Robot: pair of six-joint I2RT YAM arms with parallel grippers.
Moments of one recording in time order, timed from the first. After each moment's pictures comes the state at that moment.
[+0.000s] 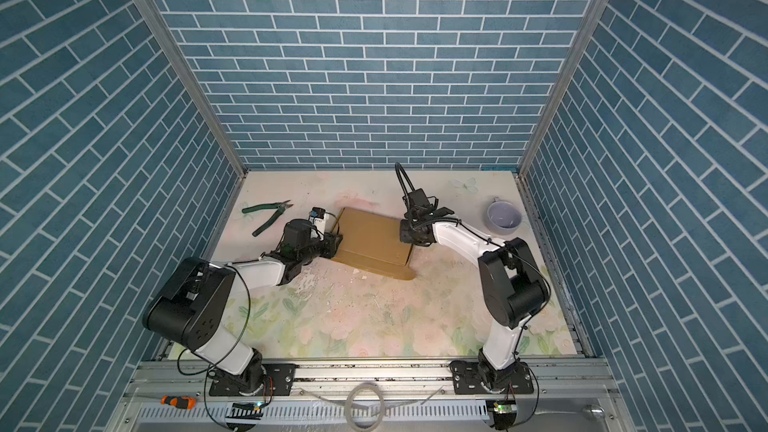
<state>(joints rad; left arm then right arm) -0.37 1.62 0.64 0.40 0.17 -0.24 0.55 1.84 1.28 -0.54 -0.02 0.47</state>
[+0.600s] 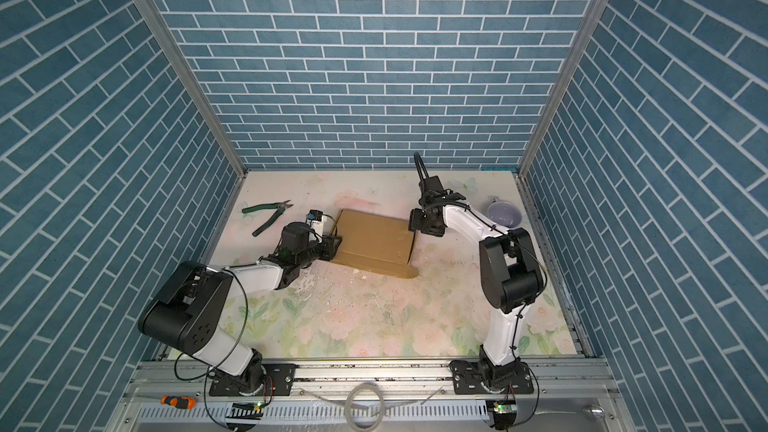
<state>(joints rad) -0.37 1.60 0.61 0.43 0.19 -0.30 0.43 1.93 1.46 -0.65 -0.16 0.48</state>
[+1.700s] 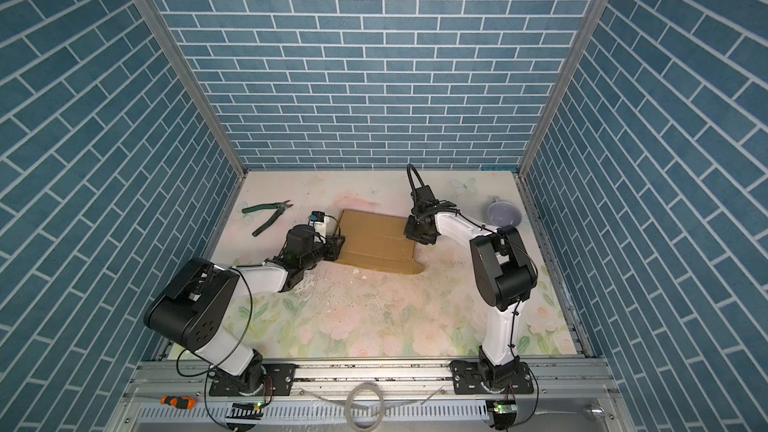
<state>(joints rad) -0.42 1.62 0.59 0.49 0.13 -0.38 0.48 1.91 1.33 -0.55 -0.15 0.66</state>
